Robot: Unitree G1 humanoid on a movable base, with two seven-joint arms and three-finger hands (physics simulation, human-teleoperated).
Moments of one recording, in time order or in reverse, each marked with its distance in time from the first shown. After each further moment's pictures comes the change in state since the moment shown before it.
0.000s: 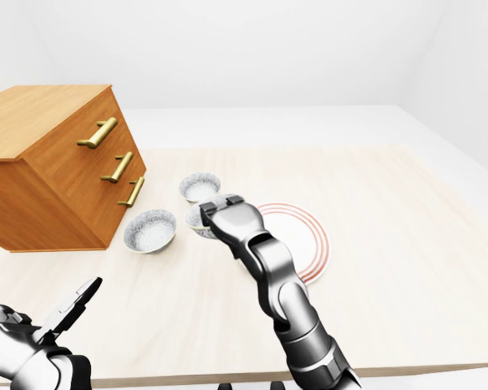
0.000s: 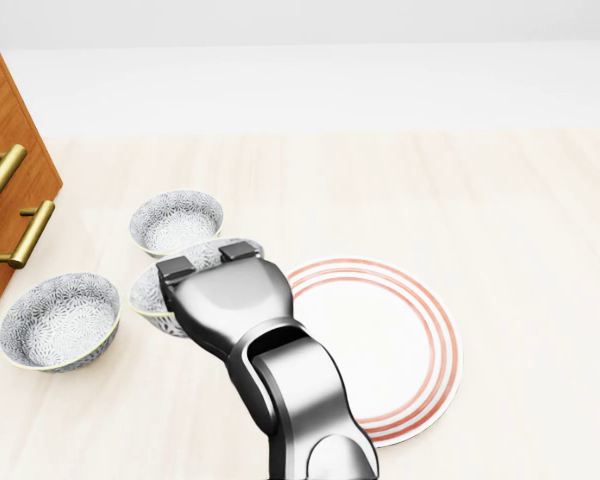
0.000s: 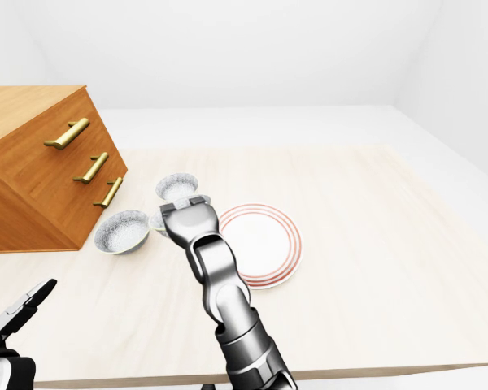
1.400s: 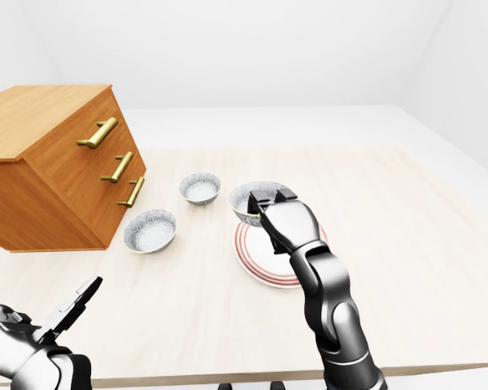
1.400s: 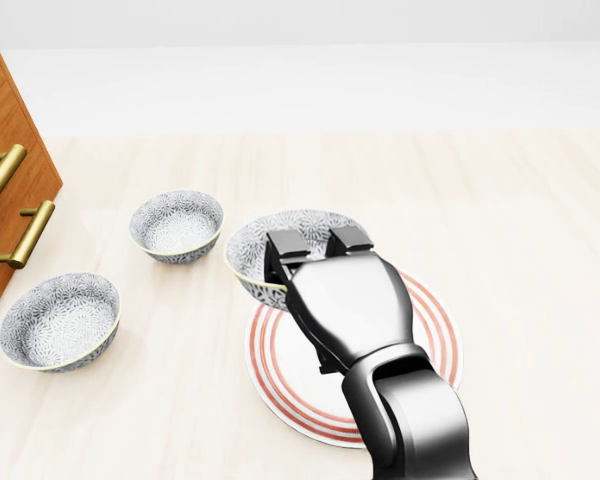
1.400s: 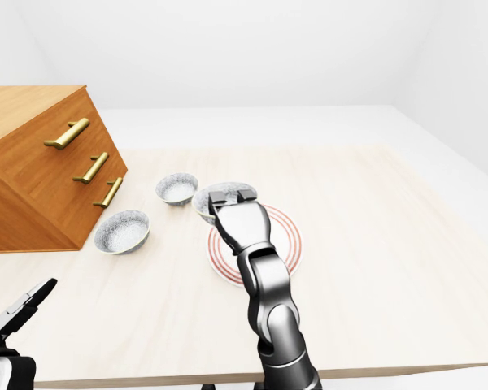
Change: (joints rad) left arm -0.002 0.002 -0.002 0.002 0.006 0.000 0.005; right arm 0.192 -0.163 -0.112 -0.299 0.095 0.000 -0.141
